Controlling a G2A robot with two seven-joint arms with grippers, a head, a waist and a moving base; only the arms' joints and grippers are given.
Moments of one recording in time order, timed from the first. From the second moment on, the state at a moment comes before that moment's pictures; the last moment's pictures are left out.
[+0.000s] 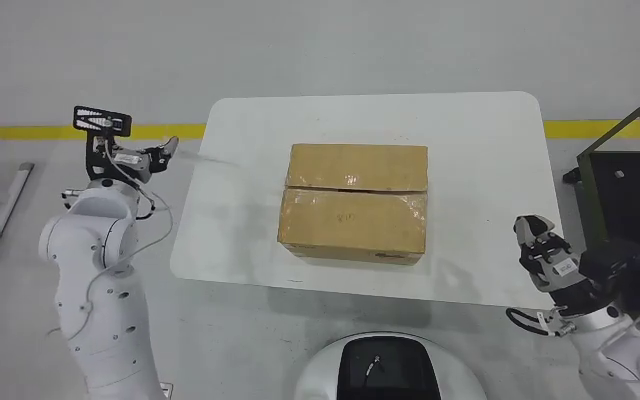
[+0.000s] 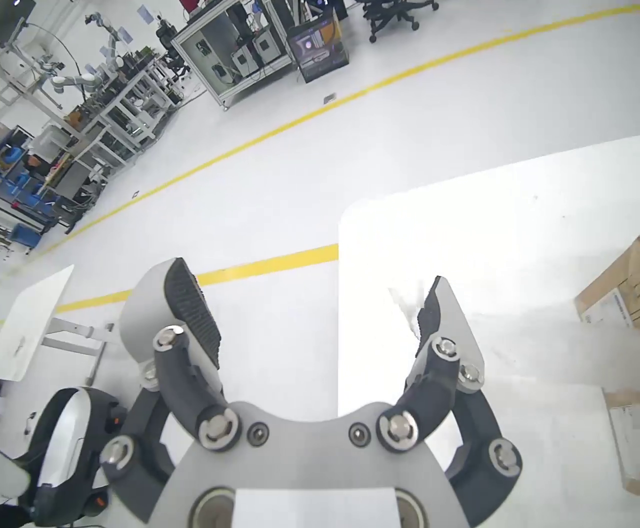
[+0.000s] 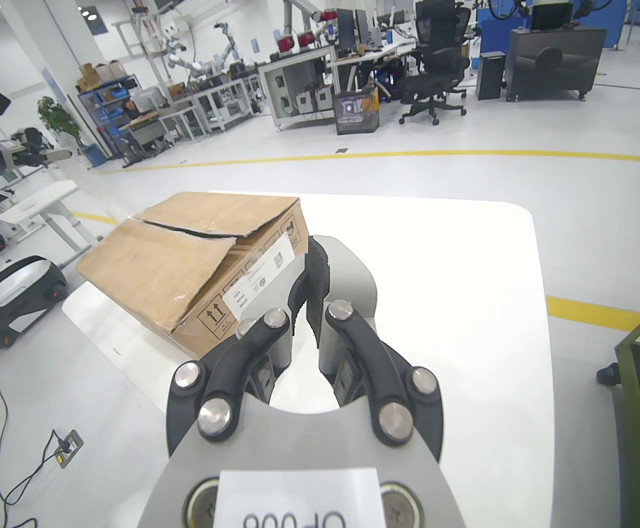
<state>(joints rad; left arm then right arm) 0.82 -1.18 -1.71 -1.64 1.49 -0.34 -0.58 -1.83 -1.24 1.75 -2.08 -0.99 -0.34 -0.10</state>
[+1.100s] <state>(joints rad) 0.69 -1.21 -1.15 -1.74 1.29 -0.62 -0.65 -1.78 -1.24 1.73 -2.04 -1.02 -0.33 -0.10</state>
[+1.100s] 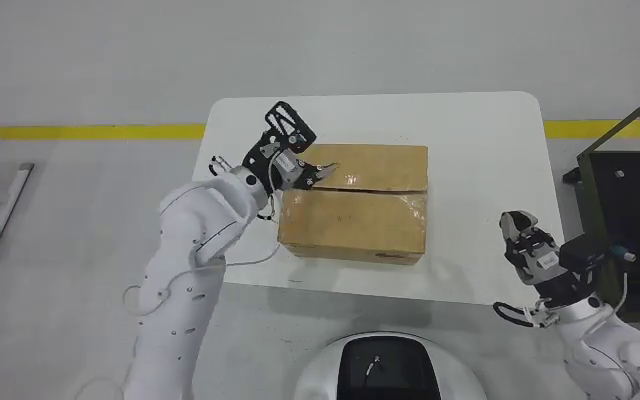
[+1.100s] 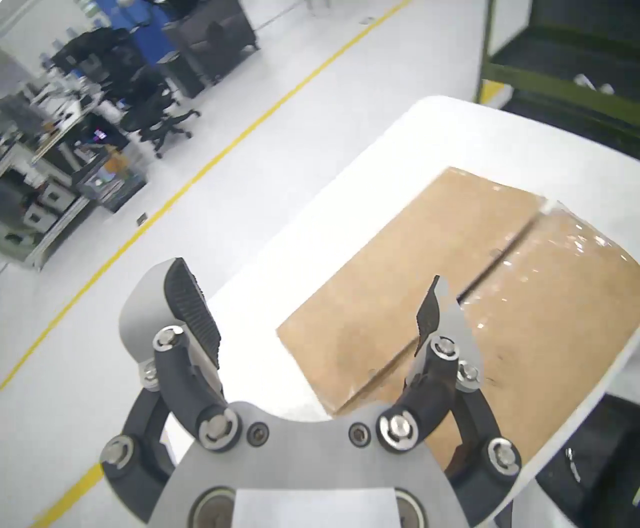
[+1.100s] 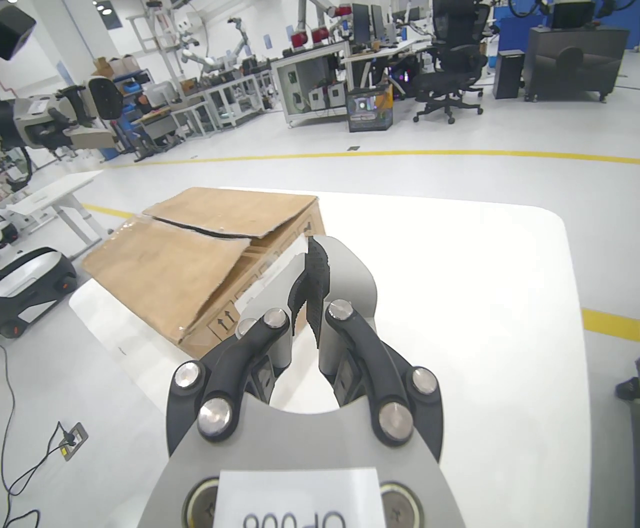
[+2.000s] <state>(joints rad) 0.48 -1.27 -0.76 -1.50 1.80 -0.68 -0.59 -1.86 -1.24 1.81 -2.04 -1.00 -0.35 -0.14</state>
